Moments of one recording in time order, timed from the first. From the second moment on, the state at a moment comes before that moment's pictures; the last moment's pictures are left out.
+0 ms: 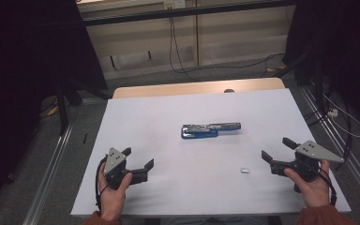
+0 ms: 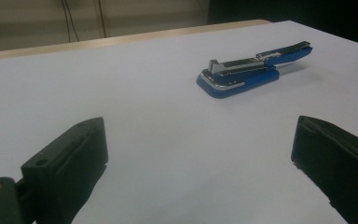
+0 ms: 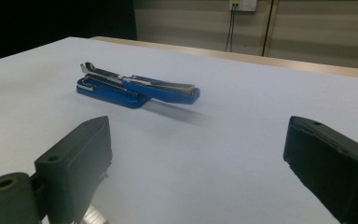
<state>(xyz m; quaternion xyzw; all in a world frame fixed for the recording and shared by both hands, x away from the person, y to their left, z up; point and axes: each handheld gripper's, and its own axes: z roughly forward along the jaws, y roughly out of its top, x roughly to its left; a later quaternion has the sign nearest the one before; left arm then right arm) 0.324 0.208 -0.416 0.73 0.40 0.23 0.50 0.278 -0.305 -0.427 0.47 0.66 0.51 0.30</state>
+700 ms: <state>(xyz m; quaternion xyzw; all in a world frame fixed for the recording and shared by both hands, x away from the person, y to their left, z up) 0.320 0.209 -0.416 0.73 0.40 0.22 0.52 0.292 -0.286 -0.419 0.43 0.72 0.49 0.23</state>
